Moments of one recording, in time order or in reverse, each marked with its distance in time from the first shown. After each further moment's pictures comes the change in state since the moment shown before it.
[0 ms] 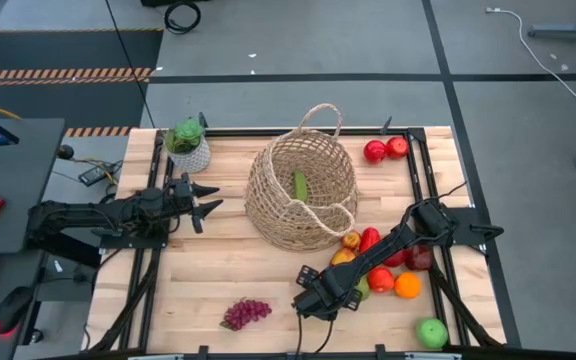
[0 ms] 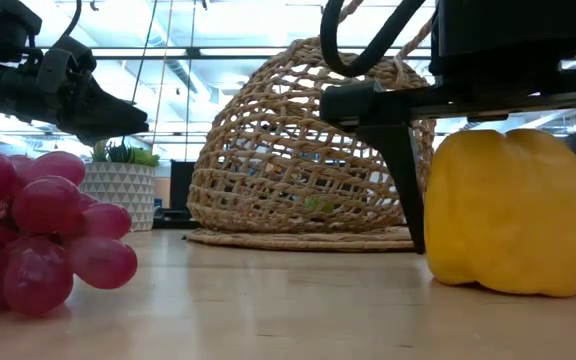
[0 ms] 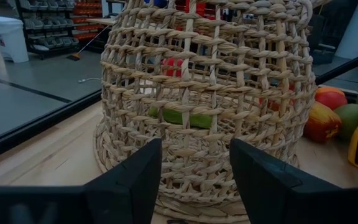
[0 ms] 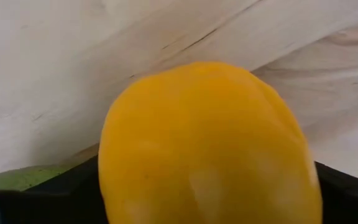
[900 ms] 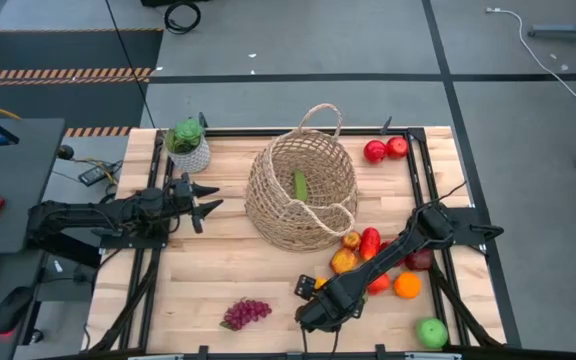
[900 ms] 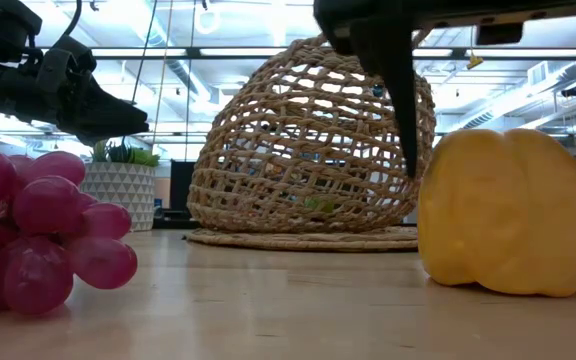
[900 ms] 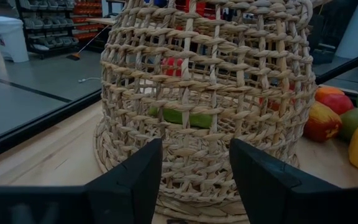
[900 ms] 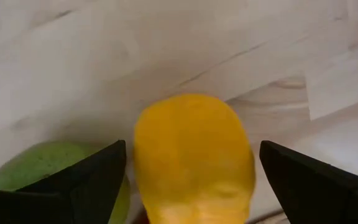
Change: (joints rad) left arm 0.000 0.000 0.000 -0.001 0.000 0.000; right arm 0.059 -0.001 0.145 -0.096 0.046 -0.027
